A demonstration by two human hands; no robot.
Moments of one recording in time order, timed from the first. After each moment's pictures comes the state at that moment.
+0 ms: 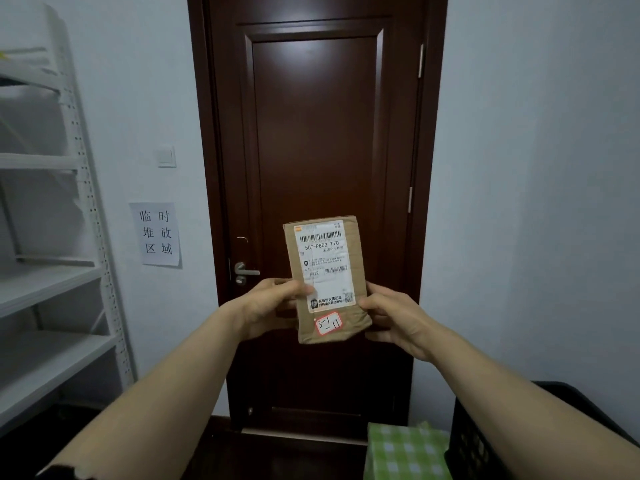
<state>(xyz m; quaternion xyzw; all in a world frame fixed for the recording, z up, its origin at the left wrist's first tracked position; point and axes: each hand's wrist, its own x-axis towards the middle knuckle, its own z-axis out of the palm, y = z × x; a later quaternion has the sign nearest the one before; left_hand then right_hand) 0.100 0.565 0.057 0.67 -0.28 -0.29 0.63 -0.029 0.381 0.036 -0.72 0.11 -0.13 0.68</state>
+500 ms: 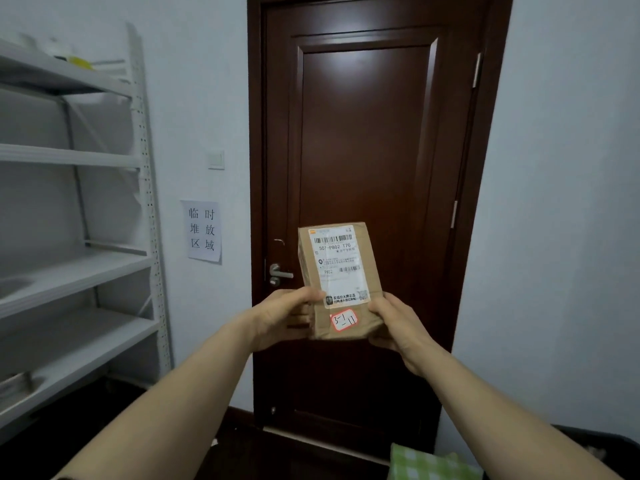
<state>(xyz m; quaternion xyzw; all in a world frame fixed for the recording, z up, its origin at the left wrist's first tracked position) 0.106 0.594 0.055 0.66 -0.22 -0.28 0.66 0.013 0.410 0.037 -0.74 0.11 -0.17 0.64</state>
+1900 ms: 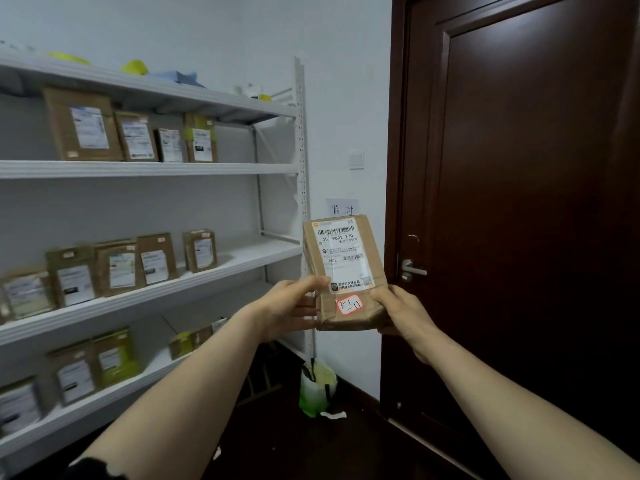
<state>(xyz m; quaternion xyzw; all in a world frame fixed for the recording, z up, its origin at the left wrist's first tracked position) 0.047 0.756 0.062 0.71 -0.04 -0.08 0.70 0.063 0.554 0.027 -0.75 -0.06 -0.05 0.66</state>
